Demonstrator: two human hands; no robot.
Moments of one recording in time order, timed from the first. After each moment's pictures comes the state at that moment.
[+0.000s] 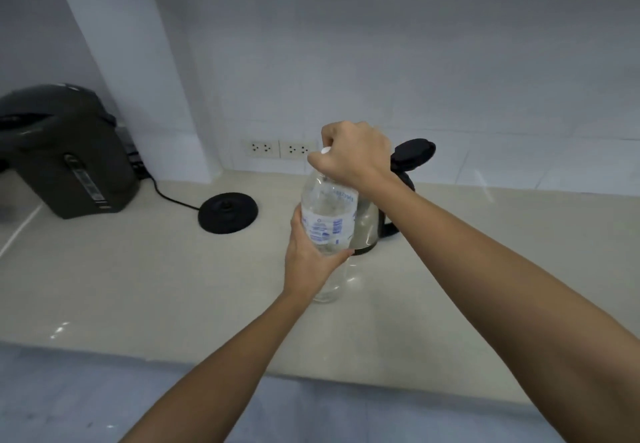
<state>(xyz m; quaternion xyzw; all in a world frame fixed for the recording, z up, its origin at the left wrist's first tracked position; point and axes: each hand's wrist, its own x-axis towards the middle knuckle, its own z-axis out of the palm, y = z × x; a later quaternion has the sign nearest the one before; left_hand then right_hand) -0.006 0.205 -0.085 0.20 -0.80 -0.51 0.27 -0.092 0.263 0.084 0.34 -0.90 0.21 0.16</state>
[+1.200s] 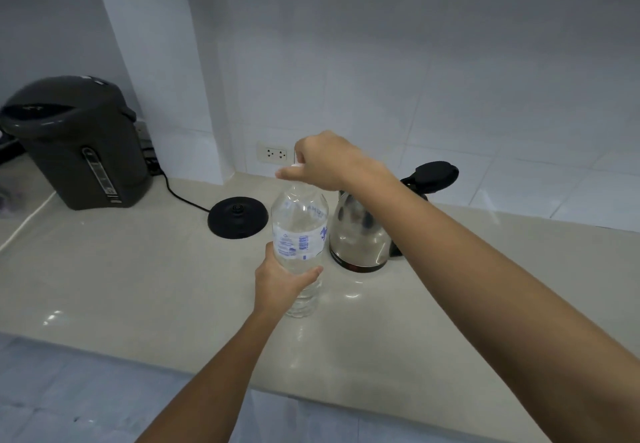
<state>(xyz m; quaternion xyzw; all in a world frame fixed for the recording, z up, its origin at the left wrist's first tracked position) 0.016 0.147 -0.105 0.32 -0.75 -0.51 0.26 -0.081 0.204 0.114 0.47 -0.88 0.07 0.01</state>
